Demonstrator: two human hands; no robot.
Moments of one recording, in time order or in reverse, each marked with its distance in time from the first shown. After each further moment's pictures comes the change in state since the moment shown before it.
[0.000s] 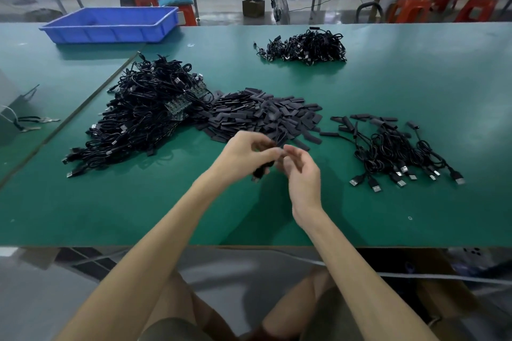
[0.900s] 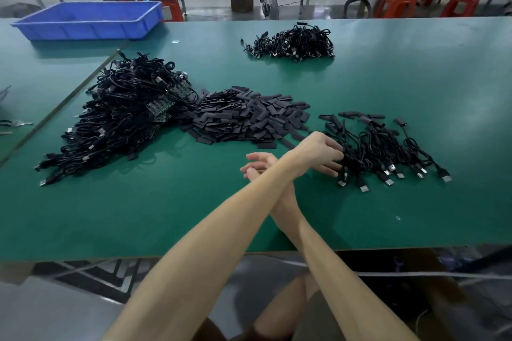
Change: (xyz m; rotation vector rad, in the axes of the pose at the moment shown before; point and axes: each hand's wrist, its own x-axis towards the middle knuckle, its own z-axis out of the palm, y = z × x) left_hand 0.083 0.055 0.122 -0.260 -0.362 -0.284; right_hand -0.014 -0.006 0.002 -0.189 -0.289 -0.032
